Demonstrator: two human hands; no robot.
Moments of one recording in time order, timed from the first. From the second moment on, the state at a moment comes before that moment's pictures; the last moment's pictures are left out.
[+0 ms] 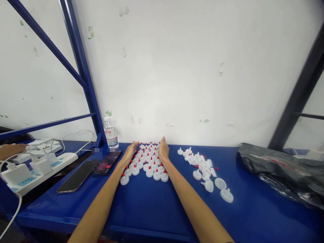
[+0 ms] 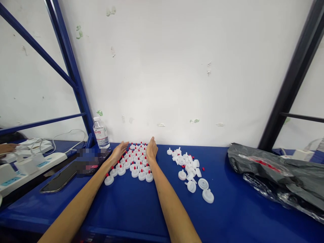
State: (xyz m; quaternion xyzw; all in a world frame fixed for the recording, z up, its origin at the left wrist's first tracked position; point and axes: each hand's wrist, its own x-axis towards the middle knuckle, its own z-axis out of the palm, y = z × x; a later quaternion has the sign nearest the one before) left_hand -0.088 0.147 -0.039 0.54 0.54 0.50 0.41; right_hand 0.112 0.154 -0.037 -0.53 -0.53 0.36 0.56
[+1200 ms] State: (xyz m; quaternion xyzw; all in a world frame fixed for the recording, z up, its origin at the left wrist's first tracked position) left_hand -0.047 0.217 0.020 0.73 0.55 0.28 0.29; right_hand 0.130 0.163 -0.043 -0.52 -0.52 0.33 0.59
